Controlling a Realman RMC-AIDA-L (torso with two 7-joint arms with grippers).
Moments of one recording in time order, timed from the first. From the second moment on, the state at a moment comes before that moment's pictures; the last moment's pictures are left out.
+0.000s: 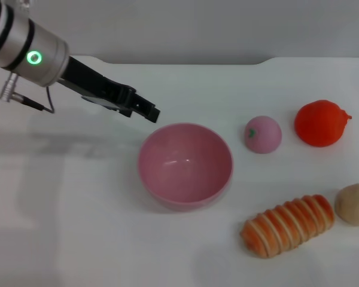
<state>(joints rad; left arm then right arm) -0.83 -1.96 1.13 0.99 2.31 1.53 -2.67 0.48 2.07 -1.26 -0.21 0.09 -1.53 0.27</state>
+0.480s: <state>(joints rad) -0.84 -2.03 1.14 1.01 2.43 1.45 -2.74 0.46 2.07 -1.26 -0.21 0.09 -1.52 0.27</state>
